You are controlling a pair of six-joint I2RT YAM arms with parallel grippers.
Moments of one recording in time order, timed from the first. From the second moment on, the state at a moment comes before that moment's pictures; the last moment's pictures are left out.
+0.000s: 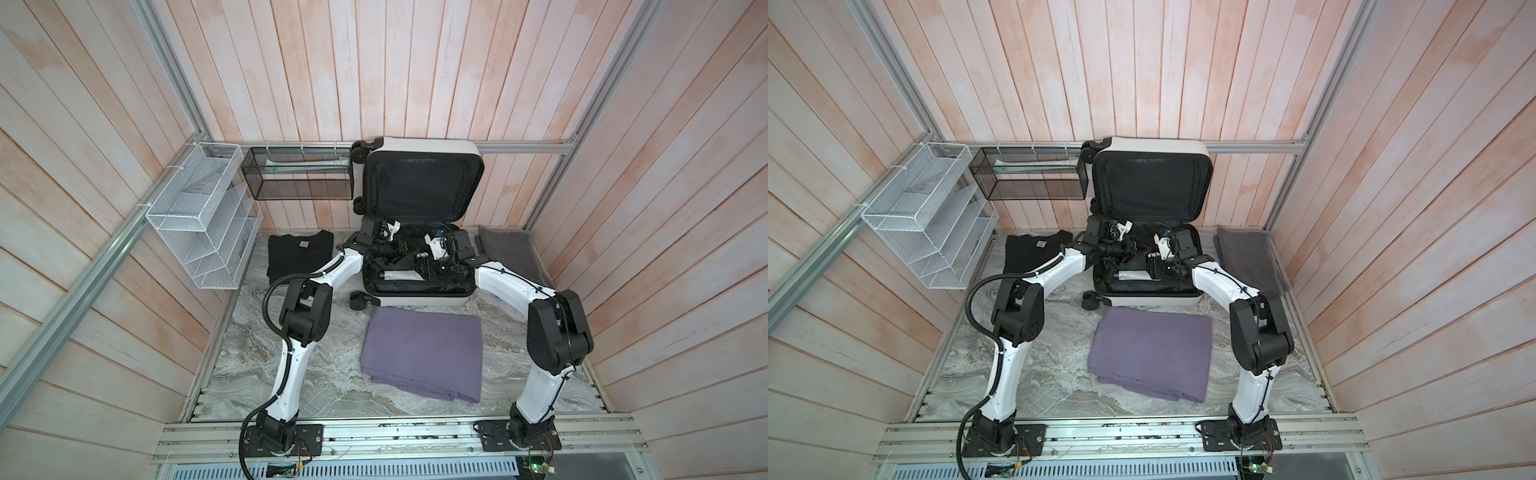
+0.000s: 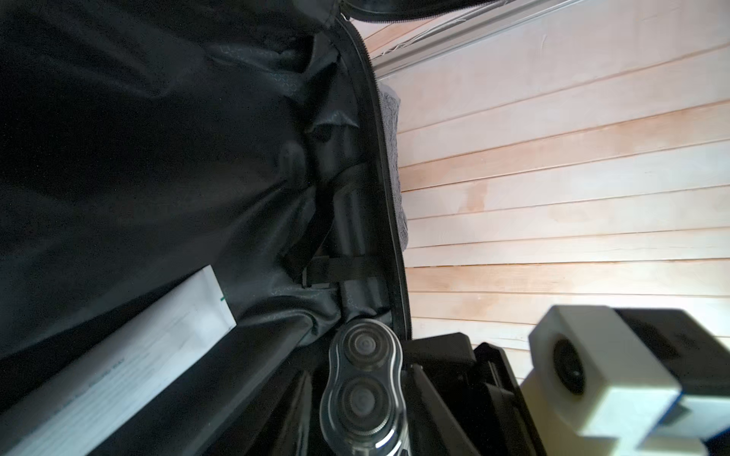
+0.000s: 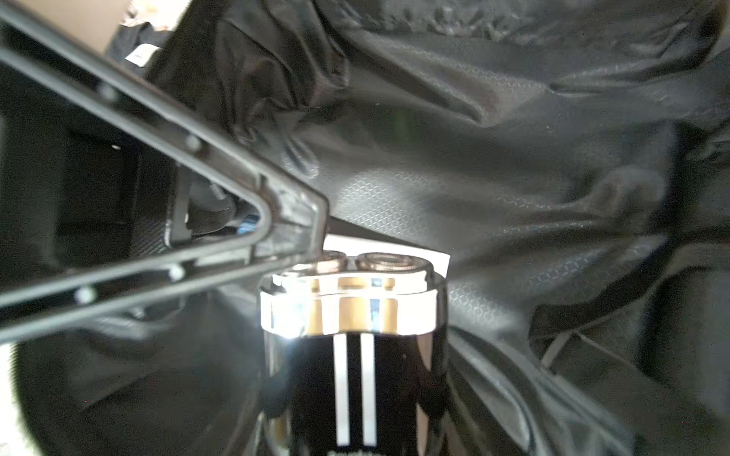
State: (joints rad) left arm -0.44 2.35 1.98 -0.18 0.80 -0.83; right arm 0.39 1.87 1.38 -0.30 -0.26 0.17
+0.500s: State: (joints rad) left arm -0.44 2.54 2.14 -0.20 0.75 -0.85; right arm 0.35 2.12 1.58 -0.35 -0.27 0.18
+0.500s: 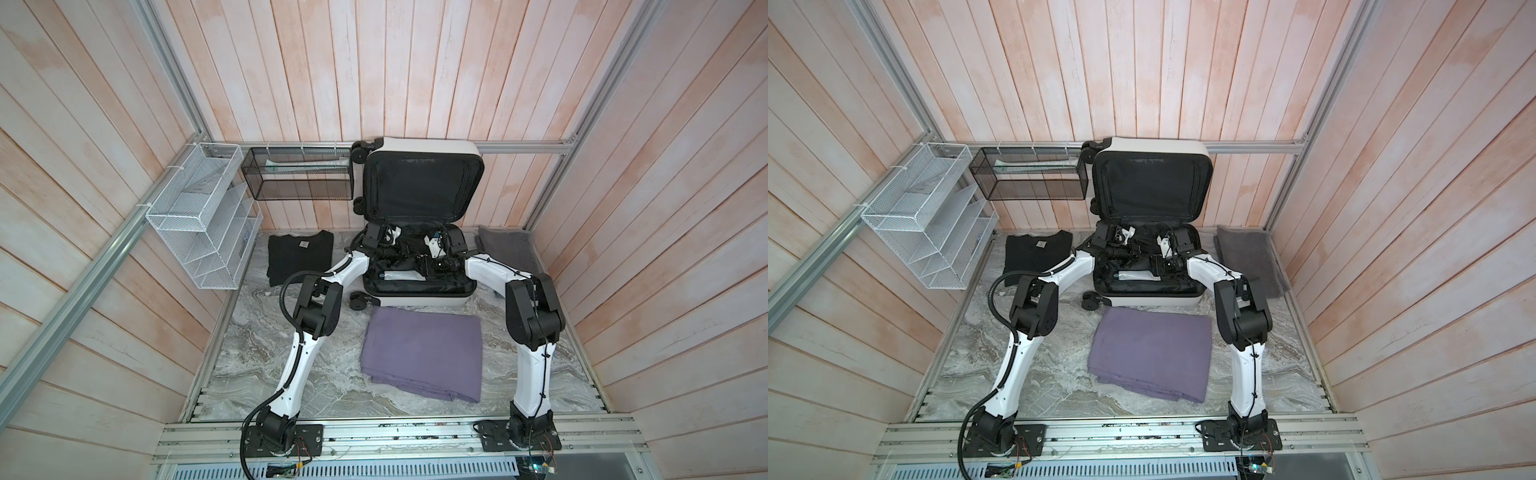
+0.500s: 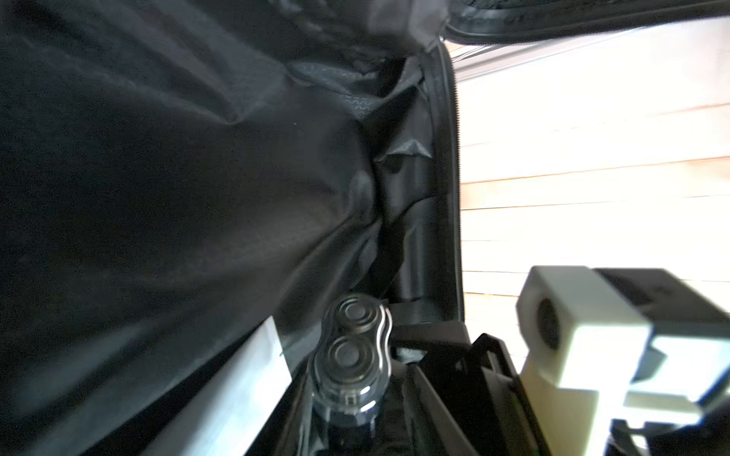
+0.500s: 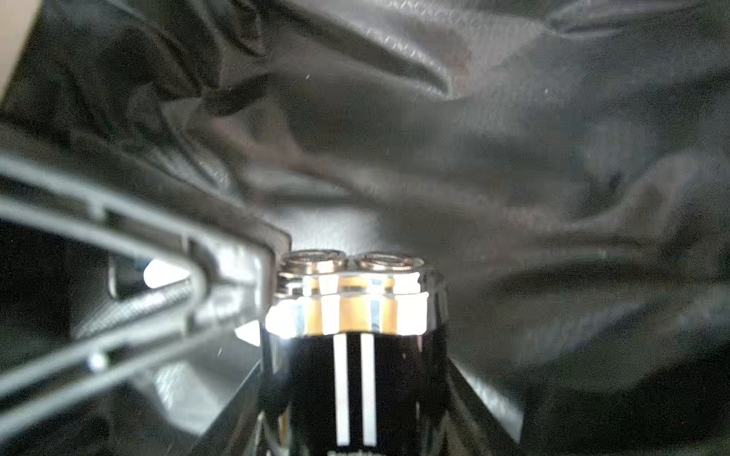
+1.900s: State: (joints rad) left arm -0.42 1.79 1.48 -0.27 0.55 -0.68; right arm 0.35 1.52 1.16 -0.45 -0.24 0.40
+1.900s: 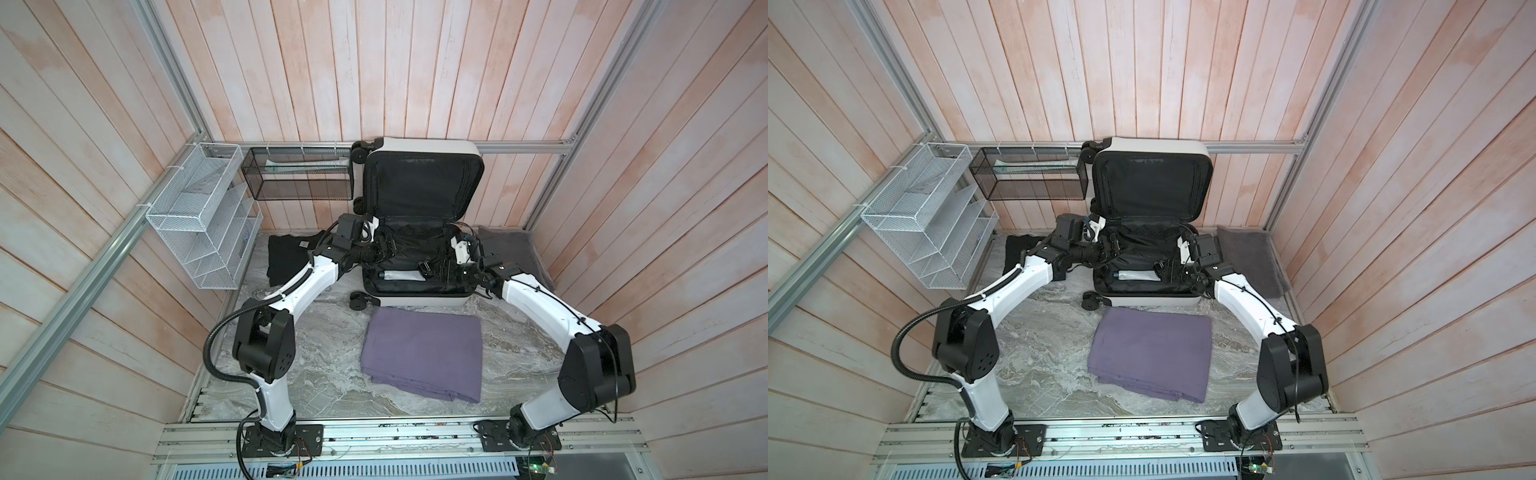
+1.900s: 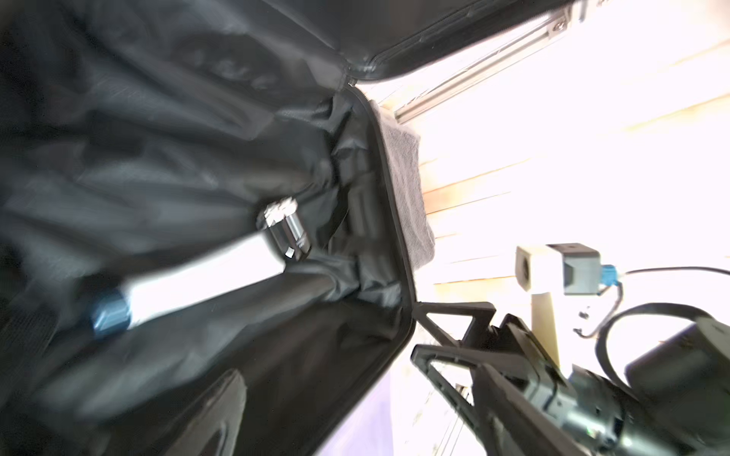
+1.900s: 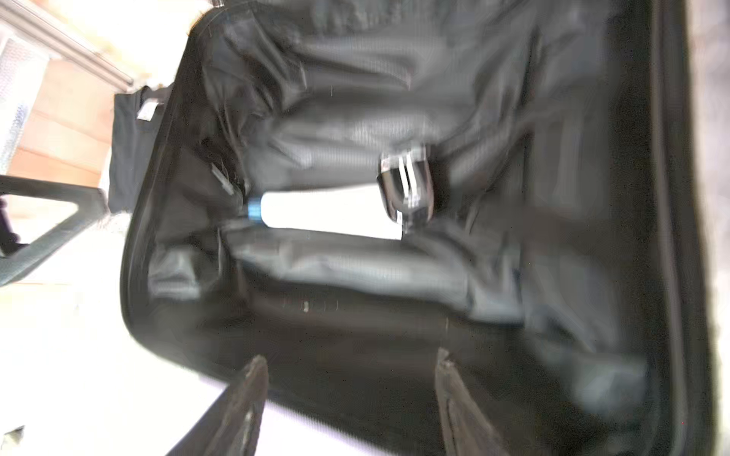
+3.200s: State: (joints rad) left arm -0.42 1.34 0.49 0.06 0.55 -0.59; right arm 0.10 0.89 0.36 -0.49 -0.27 0.71
